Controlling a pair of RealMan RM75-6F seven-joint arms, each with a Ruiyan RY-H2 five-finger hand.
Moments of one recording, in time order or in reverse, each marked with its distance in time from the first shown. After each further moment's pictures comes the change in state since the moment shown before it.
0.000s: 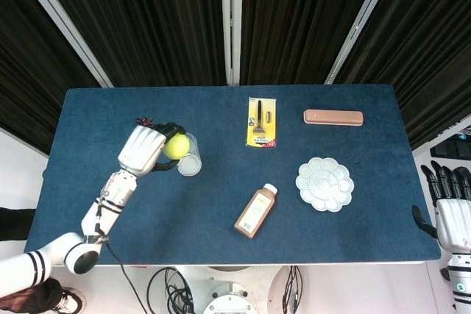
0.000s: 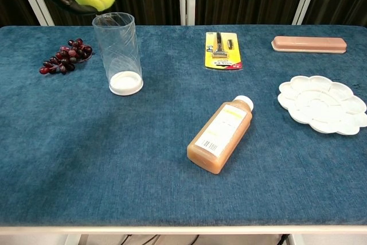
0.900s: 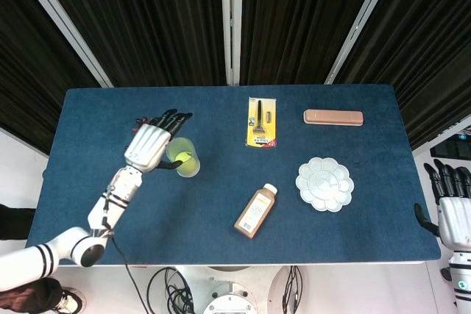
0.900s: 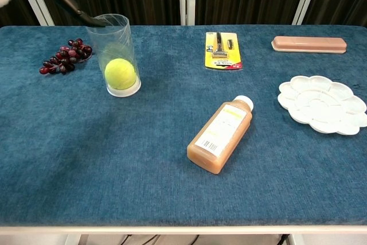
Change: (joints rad) left arm -0.033 -0.008 0.032 0.034 -0.035 0.000 -0.056; right arm 0.004 -0.009 0.009 0.034 0.007 -0.005 0.039
